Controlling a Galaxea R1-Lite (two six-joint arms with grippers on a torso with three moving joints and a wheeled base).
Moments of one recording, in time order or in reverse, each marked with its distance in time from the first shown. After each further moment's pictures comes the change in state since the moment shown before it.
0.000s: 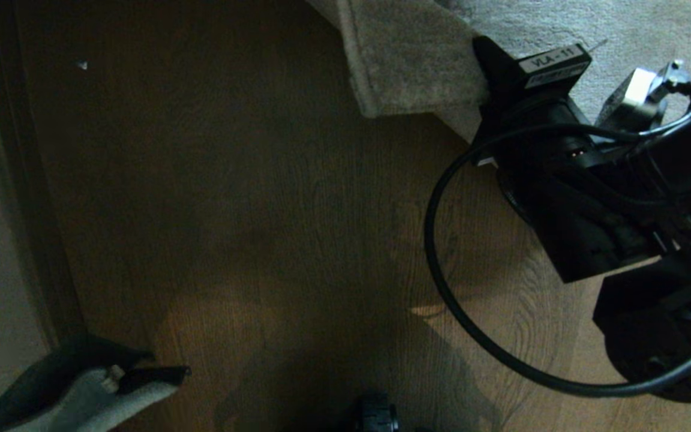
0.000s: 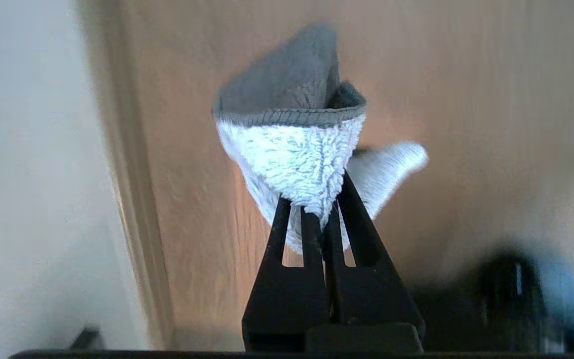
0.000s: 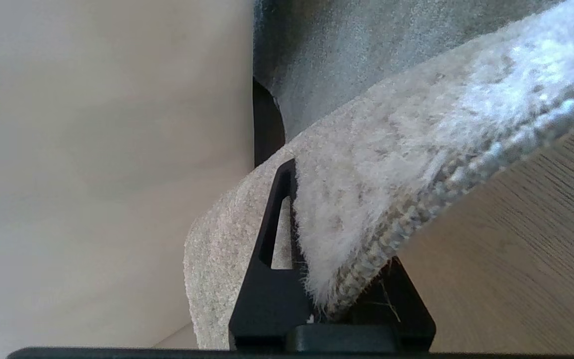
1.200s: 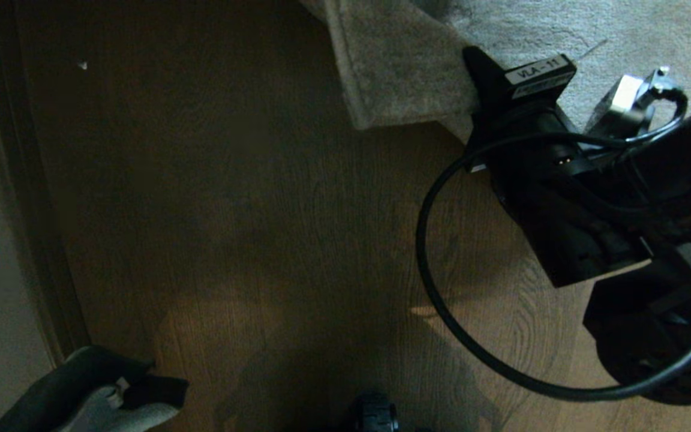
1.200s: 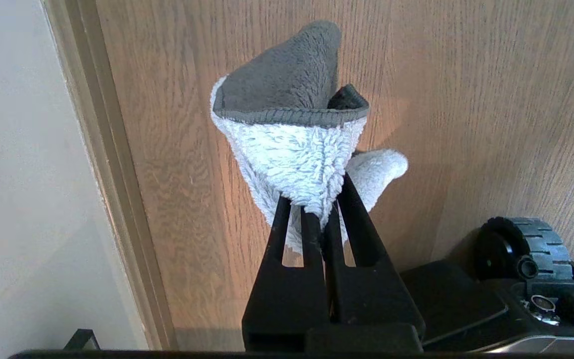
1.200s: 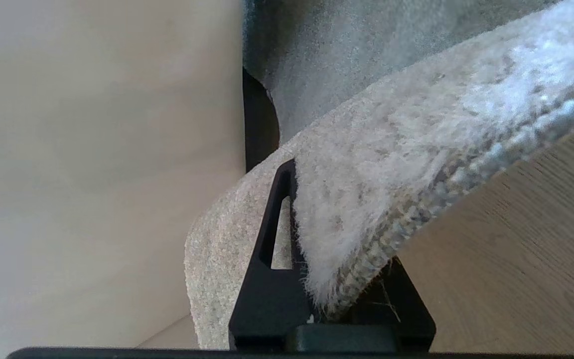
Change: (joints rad) left arm 0.011 -0.111 -0.008 0.084 -0.049 0.022; right arm 0.009 0.018 0.005 0.000 -0.002 -0.005
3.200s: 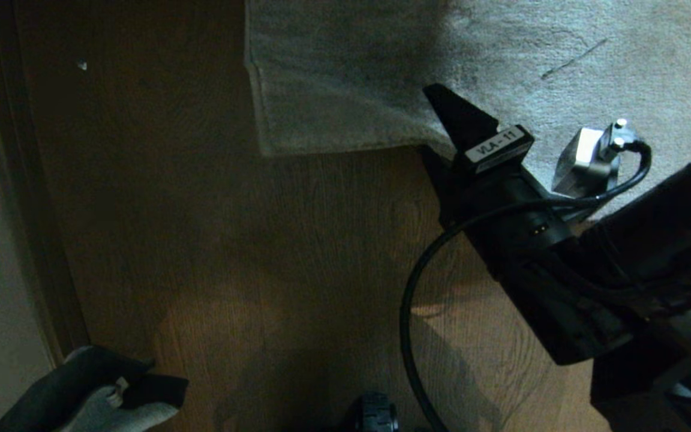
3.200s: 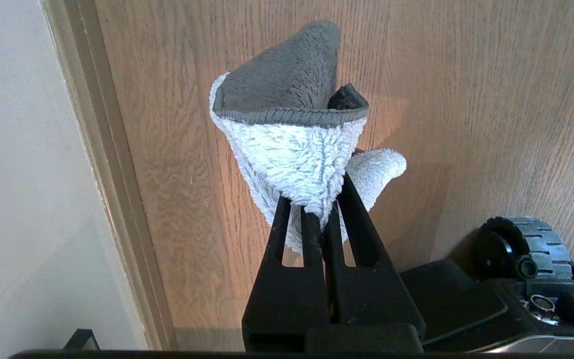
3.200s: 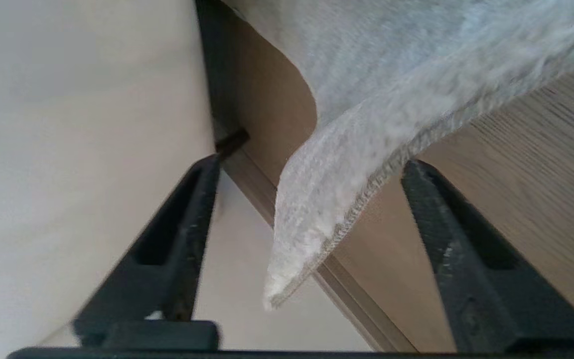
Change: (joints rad) left arm 0.000 0.000 0.000 -0.001 0.000 0.000; right arm 0.111 -0.003 0.150 0.000 -0.001 0.003
